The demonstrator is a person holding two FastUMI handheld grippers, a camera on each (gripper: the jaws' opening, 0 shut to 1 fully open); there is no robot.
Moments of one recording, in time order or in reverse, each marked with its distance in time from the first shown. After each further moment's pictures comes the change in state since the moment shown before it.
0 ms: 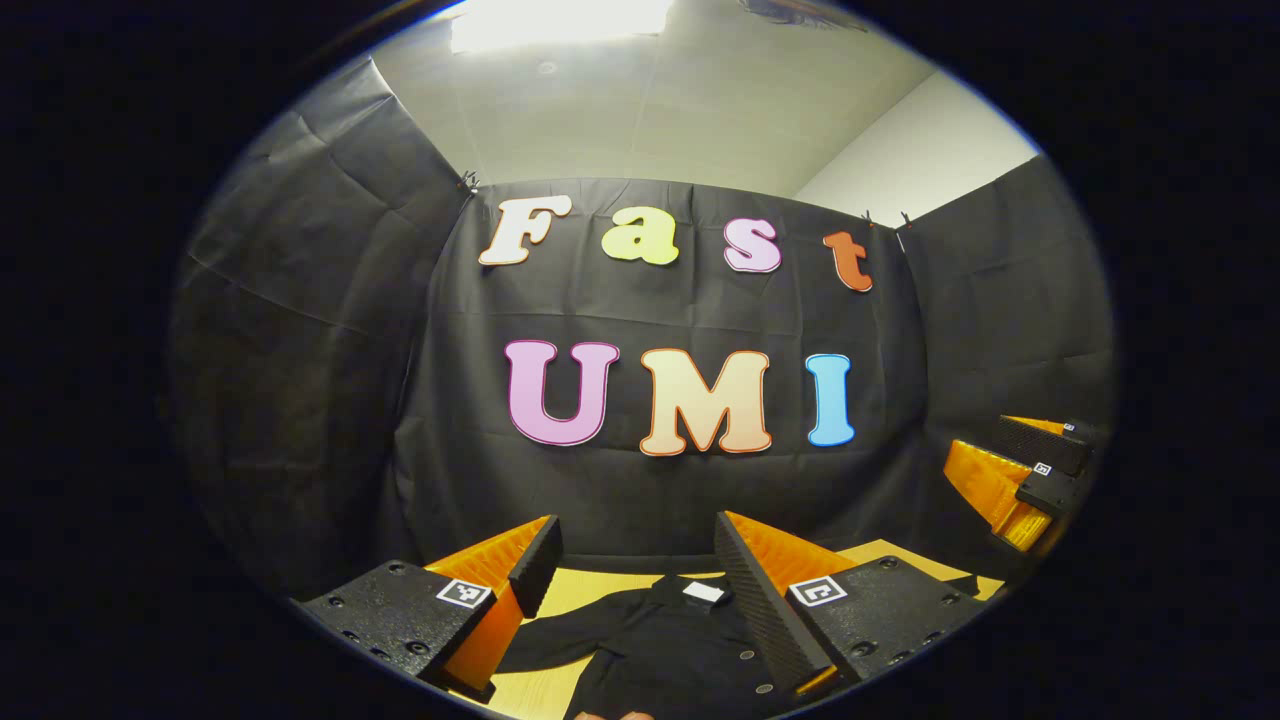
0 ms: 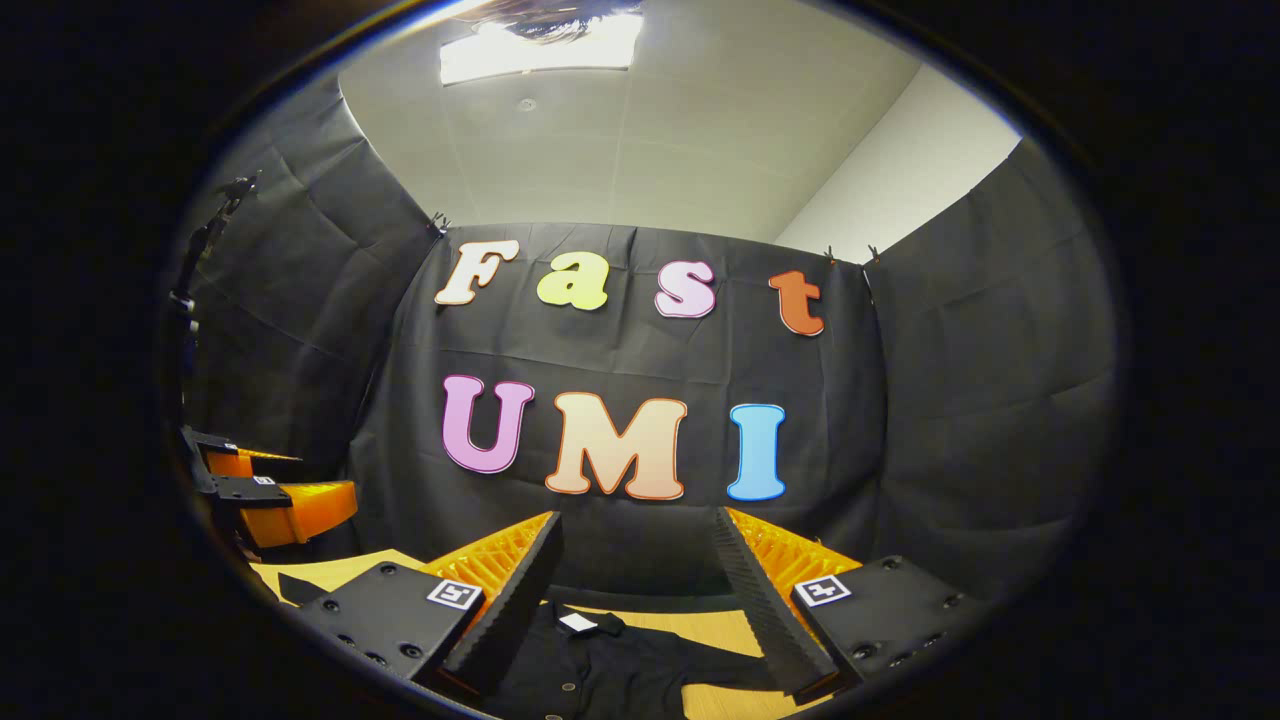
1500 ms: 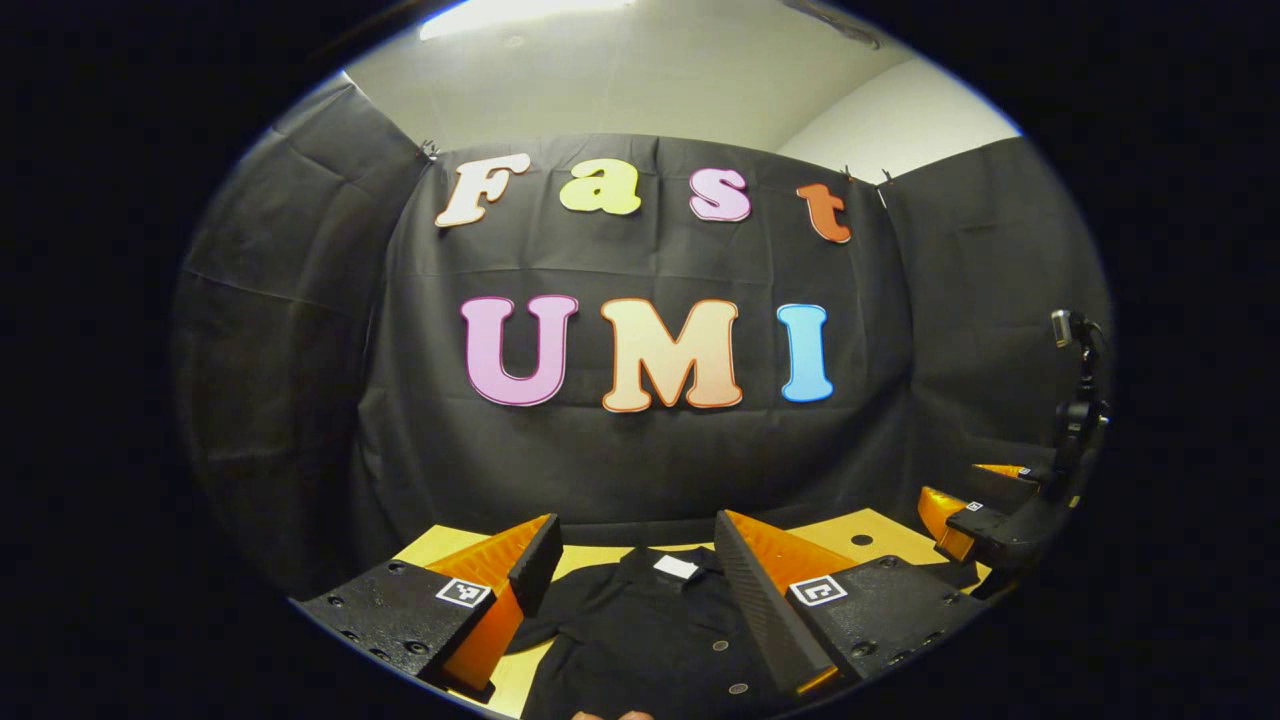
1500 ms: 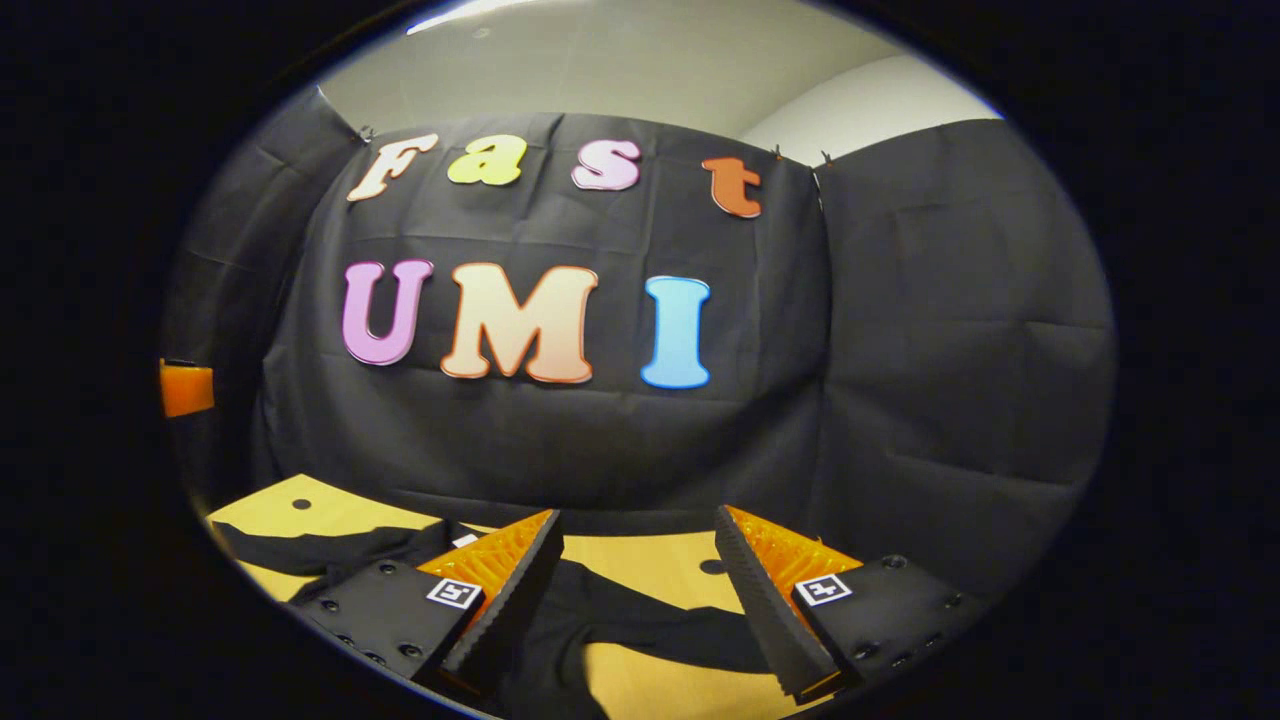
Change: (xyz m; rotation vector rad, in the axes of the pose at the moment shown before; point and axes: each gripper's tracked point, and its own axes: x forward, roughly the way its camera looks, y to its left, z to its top) left arm 0.037 -0.068 -0.051 0.033 0.142 -0.060; right arm 0.061 -0.152 -0.152 -0.005 0.339 -0.211
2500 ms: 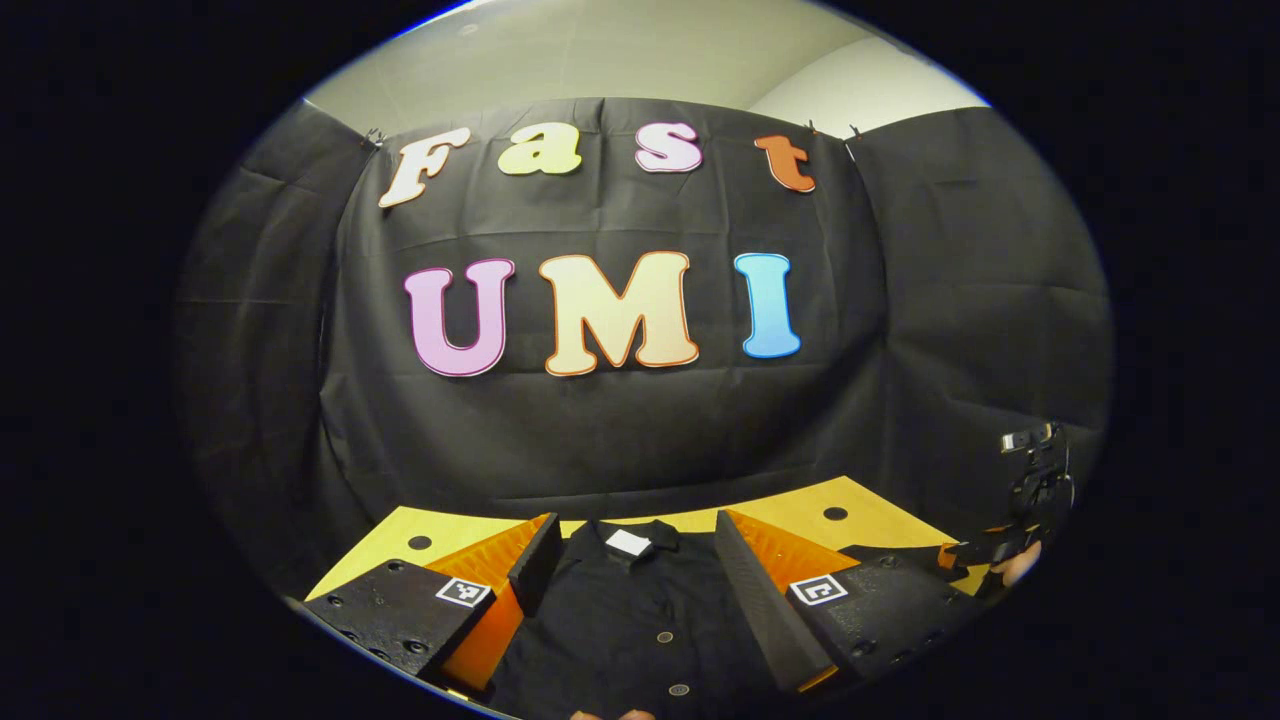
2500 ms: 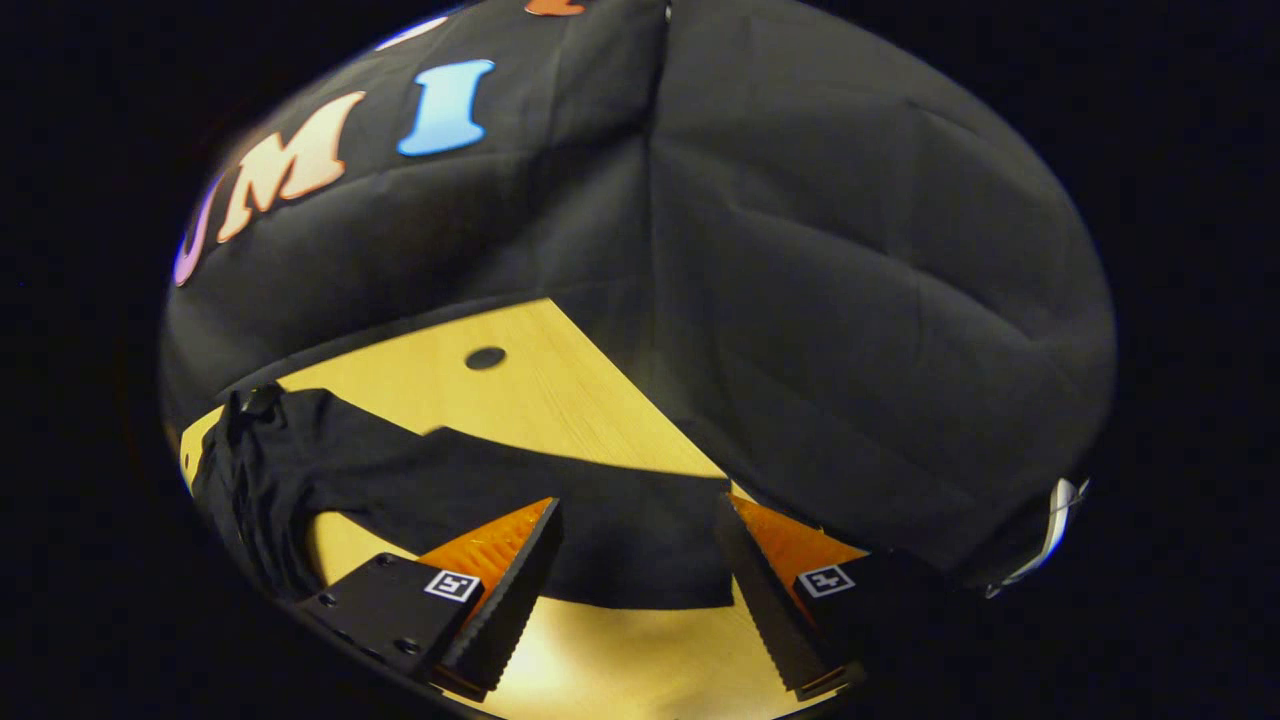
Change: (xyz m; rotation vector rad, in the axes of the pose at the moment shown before) left arm 0.033 -0.084 -0.029 0.050 0.121 -0.056; right arm 0.088 -0.185 -0.235 0.204 0.665 -0.369
